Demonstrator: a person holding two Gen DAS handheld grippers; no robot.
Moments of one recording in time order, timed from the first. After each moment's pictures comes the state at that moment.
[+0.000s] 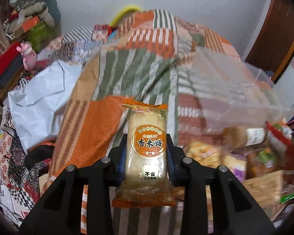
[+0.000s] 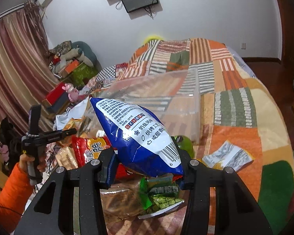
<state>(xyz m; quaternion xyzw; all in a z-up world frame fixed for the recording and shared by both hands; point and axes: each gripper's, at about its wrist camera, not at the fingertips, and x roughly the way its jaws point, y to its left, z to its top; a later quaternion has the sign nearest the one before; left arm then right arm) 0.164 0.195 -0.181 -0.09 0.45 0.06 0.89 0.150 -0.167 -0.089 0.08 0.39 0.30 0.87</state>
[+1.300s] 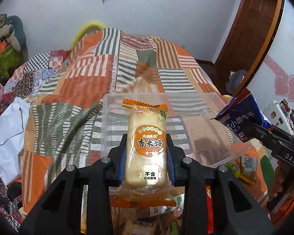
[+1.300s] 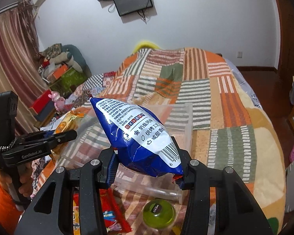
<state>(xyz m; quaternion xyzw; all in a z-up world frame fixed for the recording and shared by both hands) 0.261 0.083 -0.132 -0.08 0.42 -0.05 0.90 0.240 -0.146 -0.093 0.06 0.39 0.27 0.88</state>
